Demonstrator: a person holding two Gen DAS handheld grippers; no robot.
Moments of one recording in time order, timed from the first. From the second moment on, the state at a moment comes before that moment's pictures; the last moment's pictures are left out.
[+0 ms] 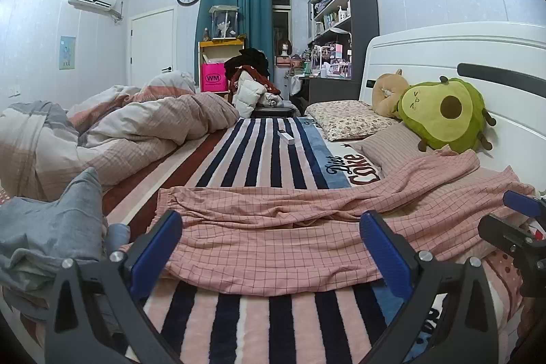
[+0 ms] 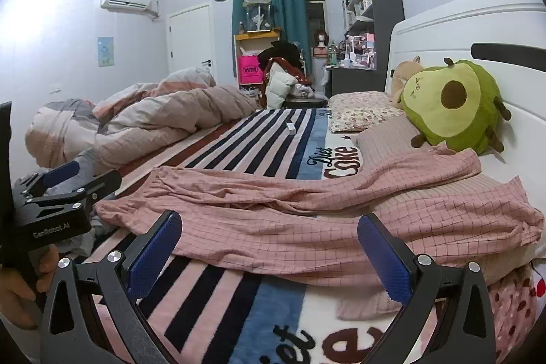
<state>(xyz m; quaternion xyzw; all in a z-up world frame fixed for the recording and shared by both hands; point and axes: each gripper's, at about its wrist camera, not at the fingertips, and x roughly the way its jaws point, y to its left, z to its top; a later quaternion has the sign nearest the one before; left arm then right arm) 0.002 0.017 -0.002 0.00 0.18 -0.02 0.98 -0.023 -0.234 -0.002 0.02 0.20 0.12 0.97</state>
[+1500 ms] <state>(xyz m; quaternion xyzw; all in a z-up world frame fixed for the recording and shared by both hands) 0.002 0.017 -0.002 0.00 0.18 -0.02 0.98 -0.020 -0.239 -0.003 0.02 0.21 0.11 0.97</state>
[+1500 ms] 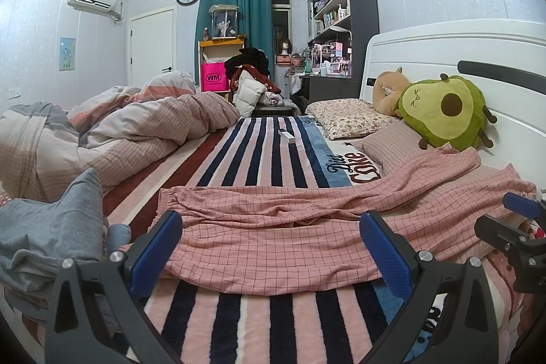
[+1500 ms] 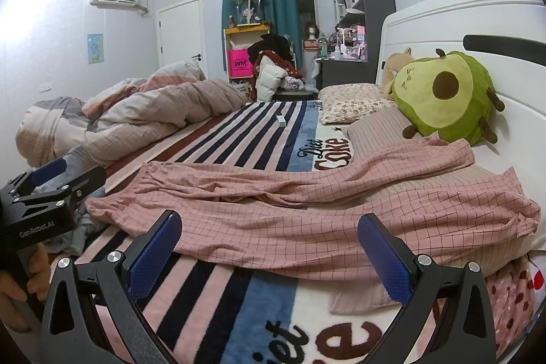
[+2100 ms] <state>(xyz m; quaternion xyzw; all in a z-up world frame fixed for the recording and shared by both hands) 0.001 0.017 -0.002 0.00 0.18 -0.02 0.98 -0.019 -0.243 -0.012 0.02 0.22 0.10 0.97</state>
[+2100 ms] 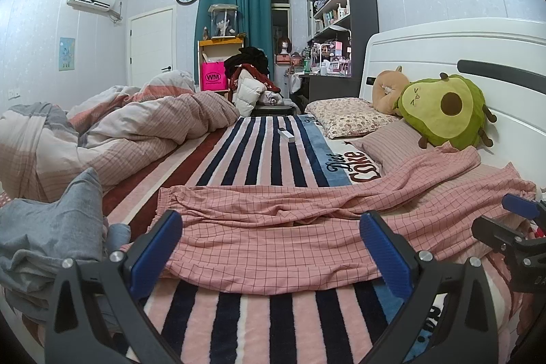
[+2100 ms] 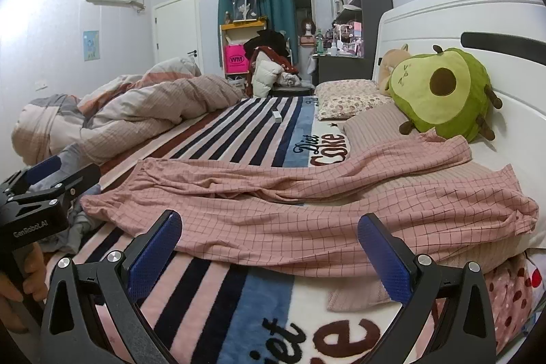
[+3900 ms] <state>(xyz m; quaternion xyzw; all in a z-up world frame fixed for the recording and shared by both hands) 0.153 0.144 -0.168 -0.19 0.42 0.02 0.89 0.097 -0.292 -0.127 0.08 0.38 0.04 0.92</state>
